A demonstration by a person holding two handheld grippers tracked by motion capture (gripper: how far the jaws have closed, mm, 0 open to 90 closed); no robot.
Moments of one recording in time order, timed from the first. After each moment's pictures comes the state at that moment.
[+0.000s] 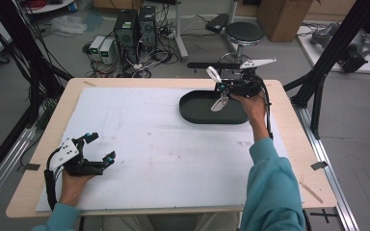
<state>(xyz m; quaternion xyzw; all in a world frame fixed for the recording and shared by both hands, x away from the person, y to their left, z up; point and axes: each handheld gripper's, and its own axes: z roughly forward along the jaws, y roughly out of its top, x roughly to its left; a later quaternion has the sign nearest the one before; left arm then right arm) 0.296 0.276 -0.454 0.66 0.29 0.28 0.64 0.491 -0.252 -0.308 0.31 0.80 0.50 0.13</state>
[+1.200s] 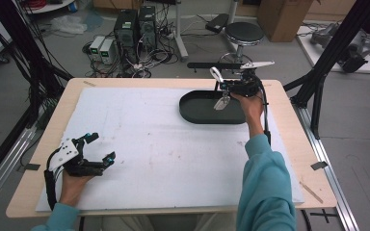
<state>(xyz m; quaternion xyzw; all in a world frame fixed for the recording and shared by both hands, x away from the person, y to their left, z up) 0.296 0.277 -0.455 0.66 0.28 0.27 0.64 0.514 -0.261 -0.332 0.36 0.78 0.50 0.13</state>
